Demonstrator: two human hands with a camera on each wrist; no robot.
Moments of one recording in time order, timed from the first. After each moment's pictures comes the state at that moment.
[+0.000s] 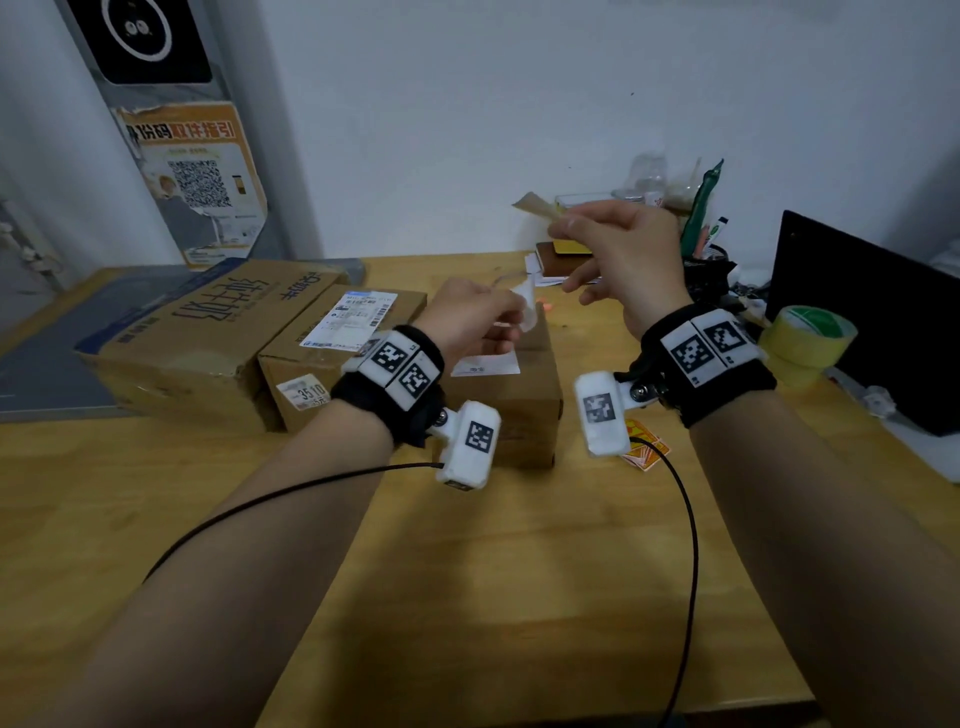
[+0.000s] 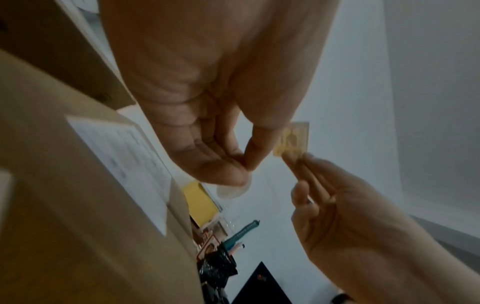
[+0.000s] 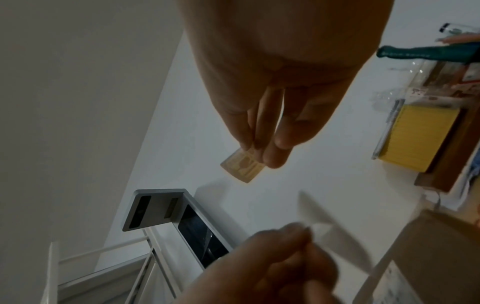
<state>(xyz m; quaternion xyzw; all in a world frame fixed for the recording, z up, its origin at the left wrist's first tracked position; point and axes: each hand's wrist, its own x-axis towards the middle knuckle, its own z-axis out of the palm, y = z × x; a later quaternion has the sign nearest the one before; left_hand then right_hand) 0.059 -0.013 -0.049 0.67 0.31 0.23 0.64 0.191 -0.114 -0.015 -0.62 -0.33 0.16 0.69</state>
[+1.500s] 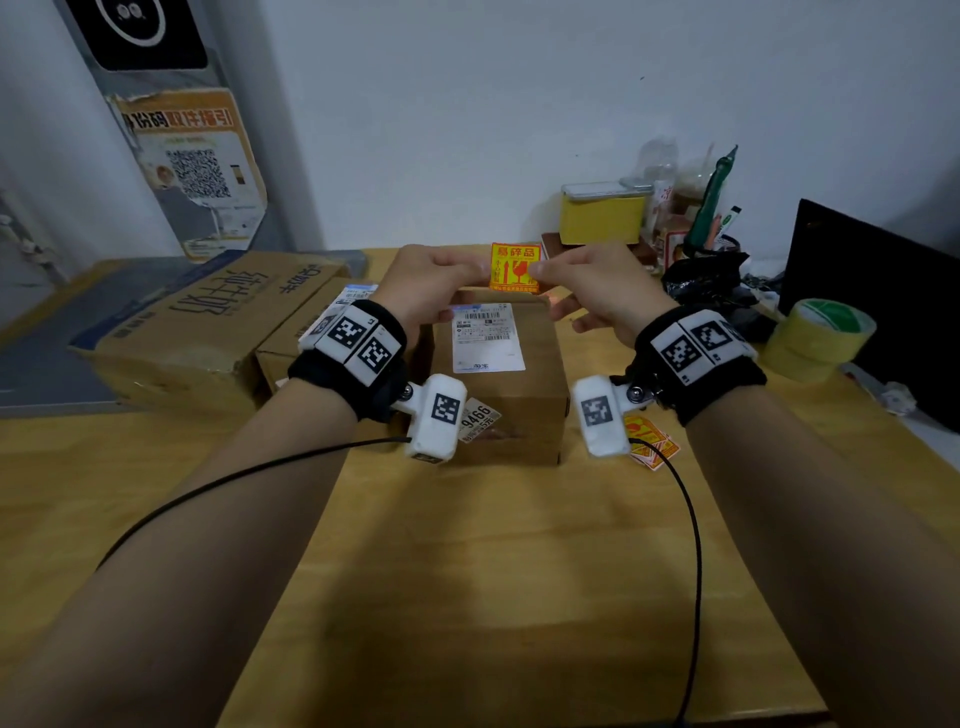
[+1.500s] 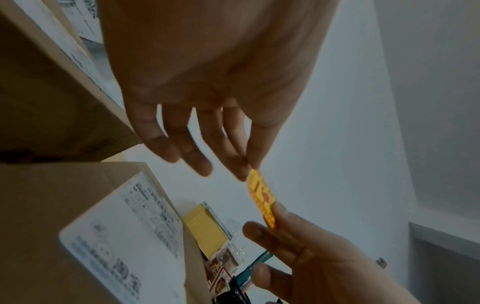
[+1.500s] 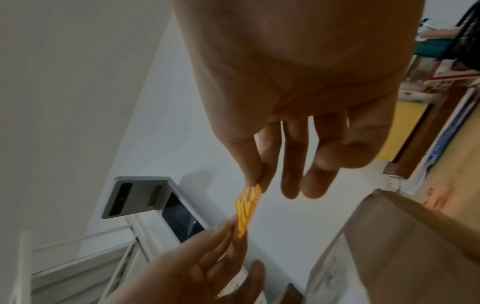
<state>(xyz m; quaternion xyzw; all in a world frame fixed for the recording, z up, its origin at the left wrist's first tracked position) 0.040 0.017 -0.037 0.70 0.35 0.29 0.55 0.201 -0.093 -0.044 -0.72 -0.38 0.24 0.53</state>
